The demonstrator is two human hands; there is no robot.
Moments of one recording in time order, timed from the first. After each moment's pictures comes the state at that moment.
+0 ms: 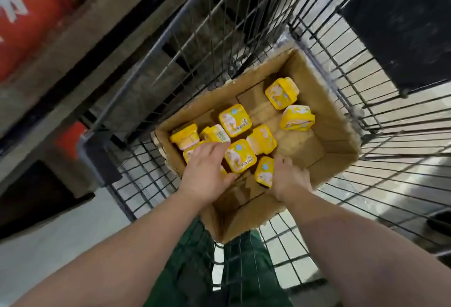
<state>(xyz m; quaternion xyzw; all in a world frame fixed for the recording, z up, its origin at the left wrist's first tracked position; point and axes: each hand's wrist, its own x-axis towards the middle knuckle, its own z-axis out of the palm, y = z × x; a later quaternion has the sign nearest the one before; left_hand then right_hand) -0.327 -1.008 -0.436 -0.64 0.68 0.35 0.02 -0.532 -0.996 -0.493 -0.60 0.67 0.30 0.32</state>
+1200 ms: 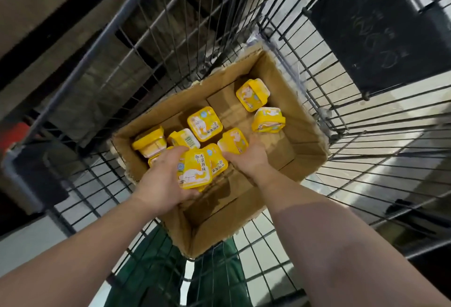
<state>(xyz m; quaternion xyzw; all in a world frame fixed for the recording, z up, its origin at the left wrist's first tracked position) -0.311 -1.016 -0.442 -0.66 0.60 0.45 0.05 -0.522 -1.046 -0.519 -0.38 0.78 0.00 0.50</state>
